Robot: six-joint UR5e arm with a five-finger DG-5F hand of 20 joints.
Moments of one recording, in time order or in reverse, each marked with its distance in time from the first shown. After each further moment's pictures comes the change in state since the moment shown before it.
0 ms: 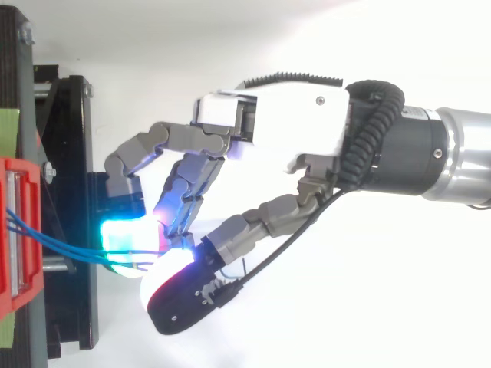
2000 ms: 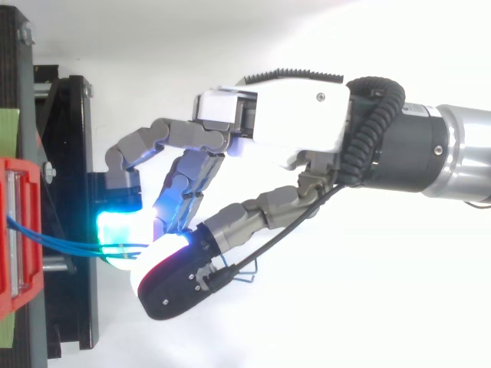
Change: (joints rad) arm -0.003 0.000 0.001 0.000 -0.002 -0.005
